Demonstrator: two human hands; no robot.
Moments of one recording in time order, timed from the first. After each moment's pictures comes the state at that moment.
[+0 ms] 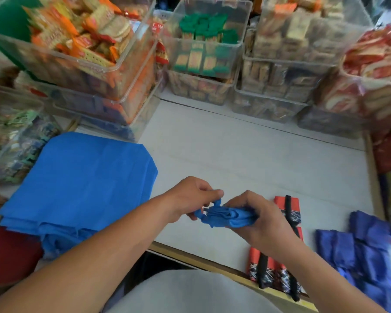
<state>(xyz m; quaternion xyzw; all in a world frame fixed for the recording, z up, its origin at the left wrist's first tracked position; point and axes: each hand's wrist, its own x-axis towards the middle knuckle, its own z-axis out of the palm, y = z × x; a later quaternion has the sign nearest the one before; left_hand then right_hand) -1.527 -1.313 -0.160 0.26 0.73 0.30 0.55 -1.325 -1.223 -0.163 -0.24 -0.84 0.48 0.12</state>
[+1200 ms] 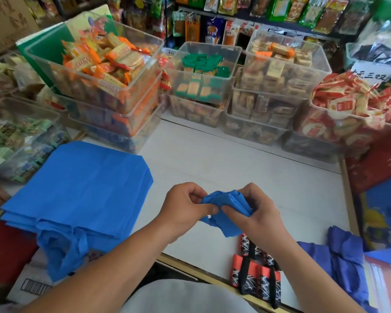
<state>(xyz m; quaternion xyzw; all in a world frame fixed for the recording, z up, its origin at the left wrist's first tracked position) -1.460 -1.346 -0.115 0.22 0.75 0.50 0.38 -1.300 -1.227 -0.100 -0.33 -0.77 0.52 0.16</state>
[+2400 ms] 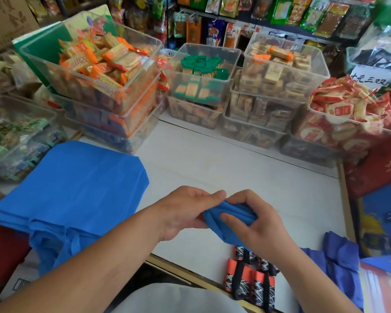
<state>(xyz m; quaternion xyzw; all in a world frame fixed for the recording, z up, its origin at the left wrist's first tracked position) -1.458 -1.331 -0.075 0.17 0.62 0.47 0.61 -1.287 -1.221 -0.085 -0.25 -0.82 0.49 0.16</state>
